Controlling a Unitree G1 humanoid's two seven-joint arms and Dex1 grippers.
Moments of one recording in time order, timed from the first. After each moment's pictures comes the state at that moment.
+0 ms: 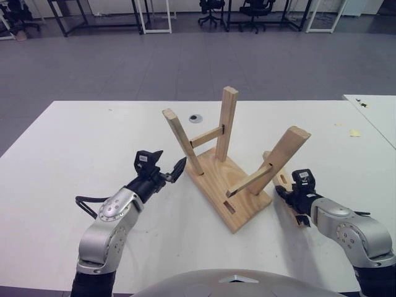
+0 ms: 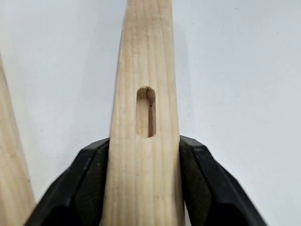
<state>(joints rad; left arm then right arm) 0.12 0.28 0.07 -0.52 -0.44 0.54 -0.30 0.12 -0.54 -0.06 -0.40 0.60 0.98 -0.04</state>
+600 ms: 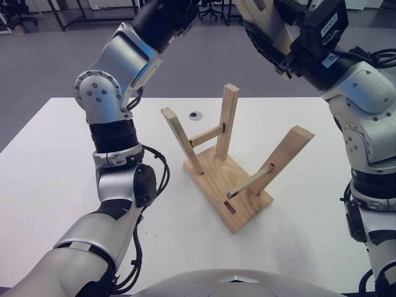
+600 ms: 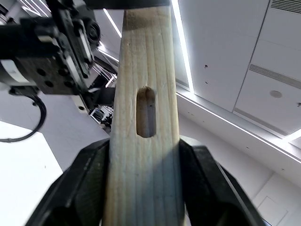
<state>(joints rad) -1.10 0.14 0.36 0.09 -1.37 0.85 -0.15 -0.76 -0.61 0.05 -0.39 0.36 0.35 0.46</state>
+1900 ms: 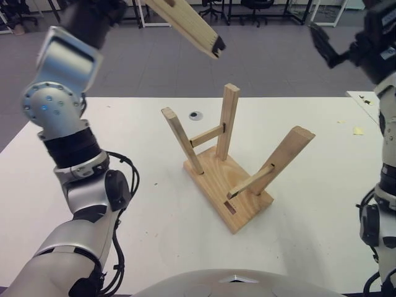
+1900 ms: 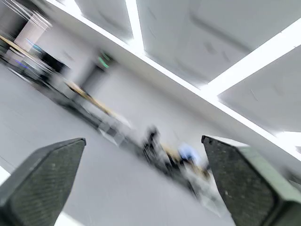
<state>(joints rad) -0.96 0.39 0.49 -0.08 -1.11 0.71 -0.14 -0.61 -0.75 -0.24 -0.05 0.15 0.38 0.43</state>
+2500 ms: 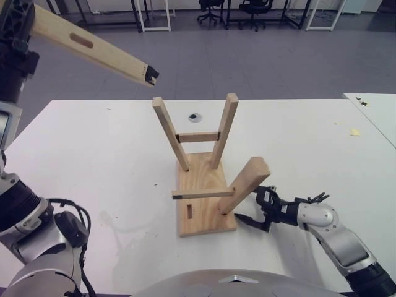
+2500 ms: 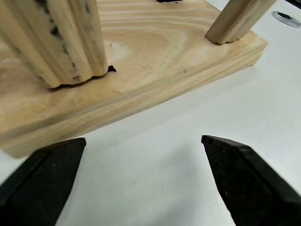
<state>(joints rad) -0.52 0.64 0.76 -0.28 -1.49 0.81 0.03 0.14 -0.63 0.26 -0.31 0.14 0.28 0.80</state>
